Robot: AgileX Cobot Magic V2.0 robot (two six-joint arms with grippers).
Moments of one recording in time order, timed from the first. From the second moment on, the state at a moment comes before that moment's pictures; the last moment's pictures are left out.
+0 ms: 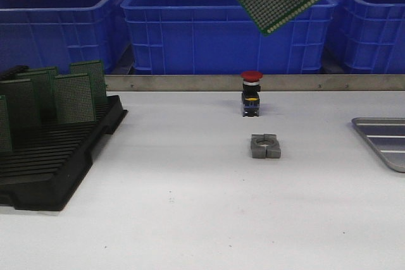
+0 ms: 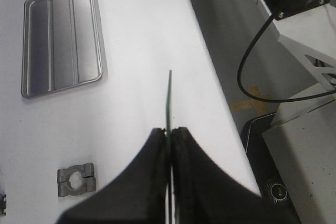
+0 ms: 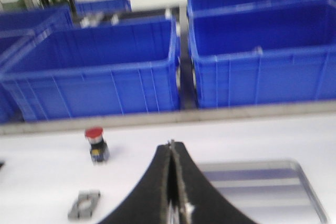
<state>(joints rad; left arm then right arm) -0.59 1.67 -1.61 -0.79 1.23 1.42 0.03 0.18 -0.42 -0.04 0.38 0.20</state>
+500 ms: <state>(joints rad) -0.59 1.67 -1.61 -0.79 1.23 1.42 0.03 0.51 -0.68 -0.04 0.75 0.20</state>
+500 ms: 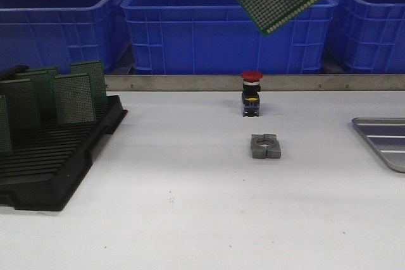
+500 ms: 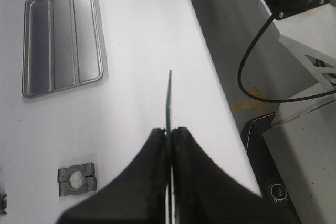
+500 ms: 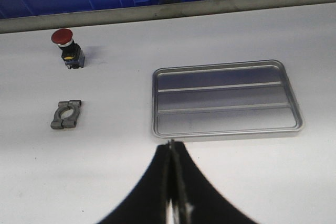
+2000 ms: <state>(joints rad) -0.59 1.67 -1.61 -0.79 1.23 1.42 0.03 1.03 -0.86 0.95 1.02 -1.24</state>
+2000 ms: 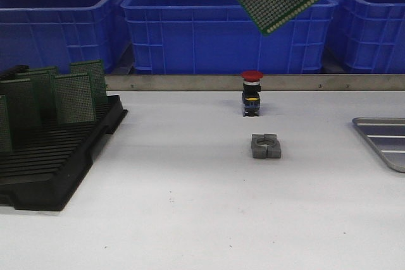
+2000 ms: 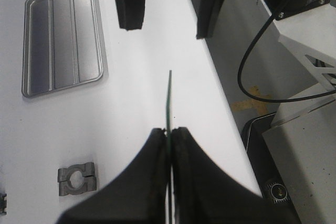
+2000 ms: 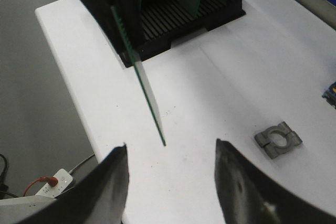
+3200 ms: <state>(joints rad) -0.59 1.67 -1.61 -0.79 1.23 1.41 0.23 1.24 -0.91 1.02 0.94 -1.38</state>
